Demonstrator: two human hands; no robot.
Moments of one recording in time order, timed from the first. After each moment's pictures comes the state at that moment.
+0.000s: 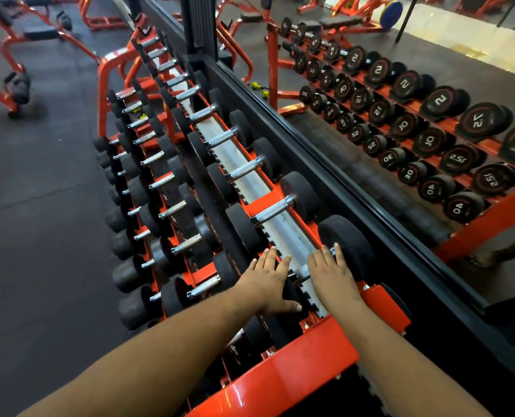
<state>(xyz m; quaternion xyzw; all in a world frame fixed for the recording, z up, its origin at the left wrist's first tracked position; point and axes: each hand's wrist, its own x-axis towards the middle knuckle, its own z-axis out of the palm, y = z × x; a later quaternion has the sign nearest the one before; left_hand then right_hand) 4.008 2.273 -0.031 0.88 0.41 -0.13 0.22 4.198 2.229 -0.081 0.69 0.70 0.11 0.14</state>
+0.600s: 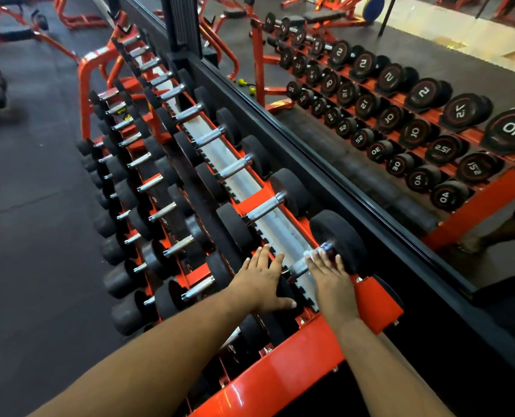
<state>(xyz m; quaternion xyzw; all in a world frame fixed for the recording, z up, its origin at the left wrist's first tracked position) 4.006 2.275 -0.038 0.88 0.40 -0.12 0.23 4.202 2.199 -0.105 0.72 0.68 0.07 -0.12</state>
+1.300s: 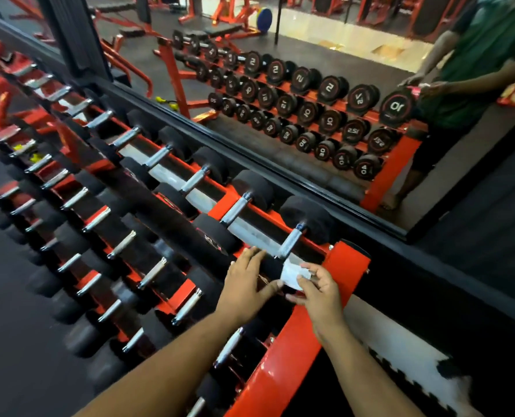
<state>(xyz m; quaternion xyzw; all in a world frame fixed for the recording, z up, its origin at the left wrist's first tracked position) 3.939 2.264 -0.045 0.87 0.31 0.16 0.34 4.062 2.137 -0.041 0.67 0.13 -0.30 -0.67</state>
